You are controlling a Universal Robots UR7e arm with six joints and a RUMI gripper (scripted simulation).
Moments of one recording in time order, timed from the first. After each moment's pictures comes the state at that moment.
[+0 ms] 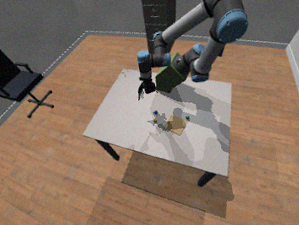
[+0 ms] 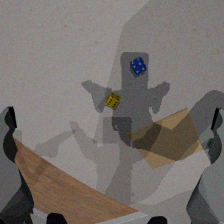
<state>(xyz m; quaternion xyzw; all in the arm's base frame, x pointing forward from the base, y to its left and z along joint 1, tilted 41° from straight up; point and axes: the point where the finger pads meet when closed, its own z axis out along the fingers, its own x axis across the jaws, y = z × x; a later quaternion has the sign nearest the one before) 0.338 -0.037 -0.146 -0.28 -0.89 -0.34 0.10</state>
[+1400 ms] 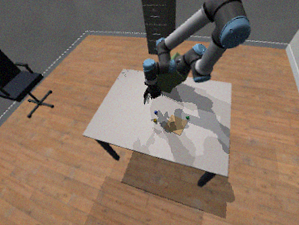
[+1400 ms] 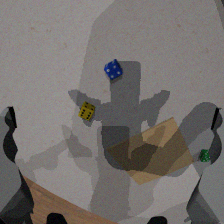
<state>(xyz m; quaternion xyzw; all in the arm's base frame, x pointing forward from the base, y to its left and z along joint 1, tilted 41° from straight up) 0.320 0.013 -0.156 -0.27 -0.90 -0.32 0.13</state>
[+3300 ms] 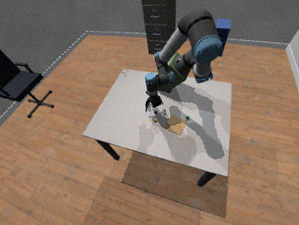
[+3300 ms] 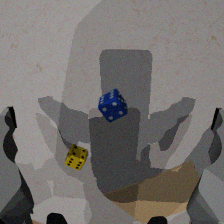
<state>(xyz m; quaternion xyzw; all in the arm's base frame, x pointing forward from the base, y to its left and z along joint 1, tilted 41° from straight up) 0.316 0.079 -0.236 -0.27 -0.90 -0.32 0.13</state>
